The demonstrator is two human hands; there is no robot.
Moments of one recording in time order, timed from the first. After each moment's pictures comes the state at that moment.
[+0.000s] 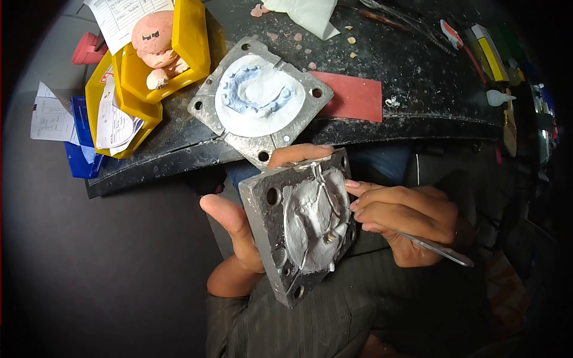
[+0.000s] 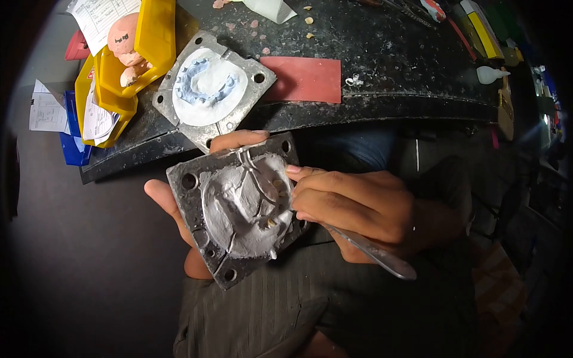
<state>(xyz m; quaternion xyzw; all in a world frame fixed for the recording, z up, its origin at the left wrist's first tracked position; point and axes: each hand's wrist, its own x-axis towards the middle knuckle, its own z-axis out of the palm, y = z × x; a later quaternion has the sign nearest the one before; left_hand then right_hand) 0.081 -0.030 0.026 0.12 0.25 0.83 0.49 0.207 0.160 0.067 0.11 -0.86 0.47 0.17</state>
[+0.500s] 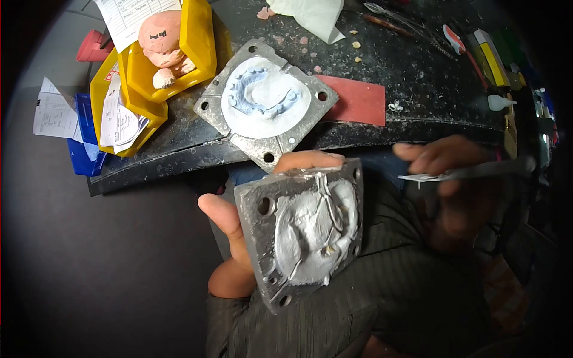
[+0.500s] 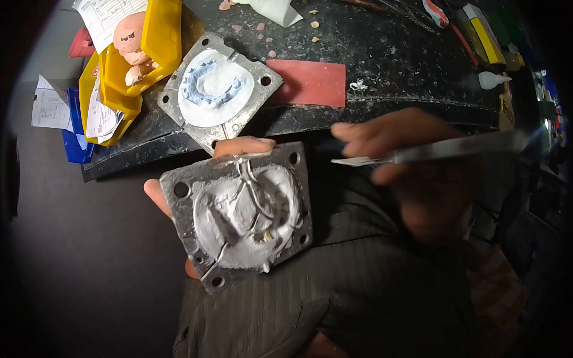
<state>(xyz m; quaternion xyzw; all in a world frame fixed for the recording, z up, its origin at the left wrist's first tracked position) 0.084 -0.029 0.025 0.09 0.24 0.83 0.49 0.207 0.185 0.069 -0.03 -0.72 0.63 0.30</state>
